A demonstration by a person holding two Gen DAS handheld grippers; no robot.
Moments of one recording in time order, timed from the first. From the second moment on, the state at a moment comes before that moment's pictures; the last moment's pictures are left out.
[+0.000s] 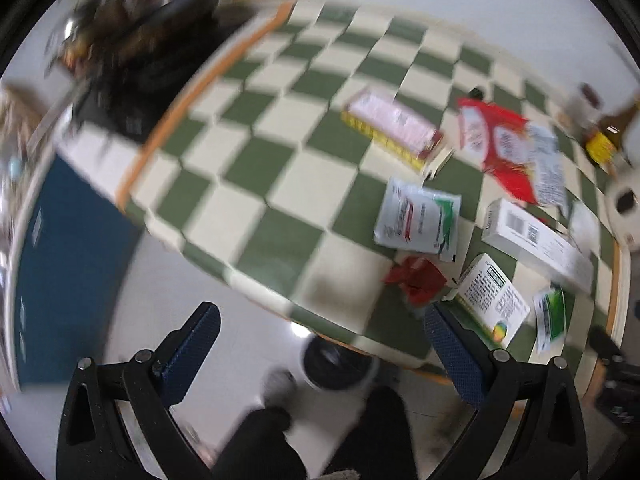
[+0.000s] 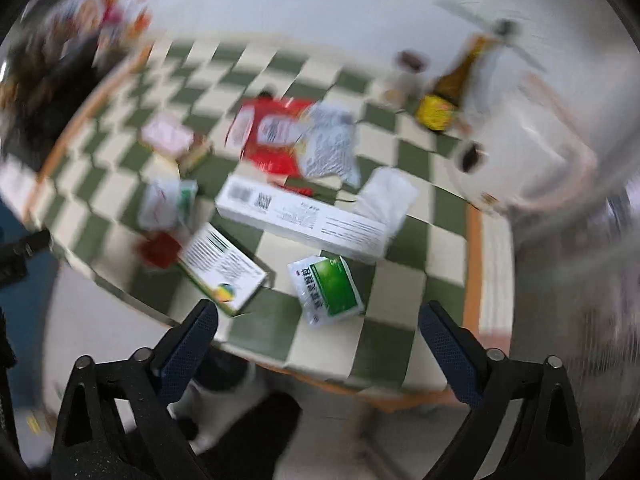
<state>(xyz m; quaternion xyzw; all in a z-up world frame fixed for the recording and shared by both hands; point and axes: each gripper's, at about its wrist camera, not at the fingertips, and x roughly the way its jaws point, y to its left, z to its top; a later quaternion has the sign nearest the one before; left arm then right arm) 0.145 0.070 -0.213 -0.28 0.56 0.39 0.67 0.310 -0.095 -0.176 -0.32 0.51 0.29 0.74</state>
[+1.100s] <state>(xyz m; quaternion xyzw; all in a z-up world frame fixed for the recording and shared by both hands) 0.330 -0.019 -0.291 -0.31 0.65 0.35 0.60 0.465 -0.037 -0.348 -0.28 0.64 0.33 0.64</state>
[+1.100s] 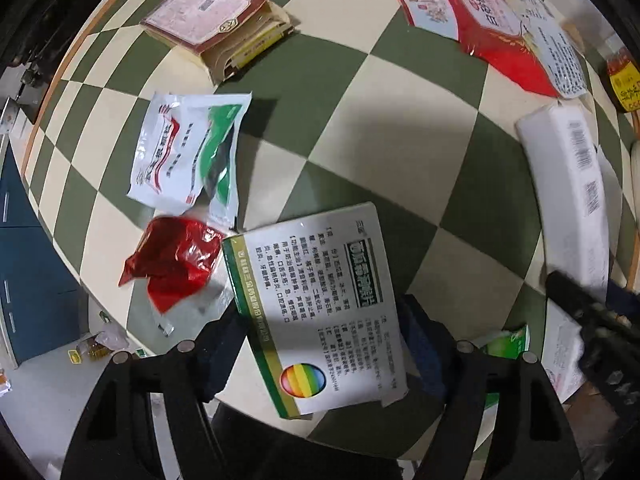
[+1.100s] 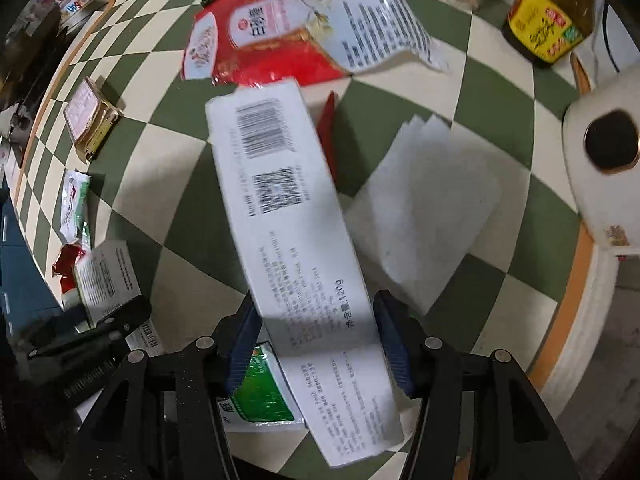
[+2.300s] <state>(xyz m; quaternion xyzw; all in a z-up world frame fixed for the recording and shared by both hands) 0.072 0.005 -0.187 -0.10 0.51 0.24 0.82 0.167 -0.158 -0.195 -0.04 0.53 0.22 0.81</state>
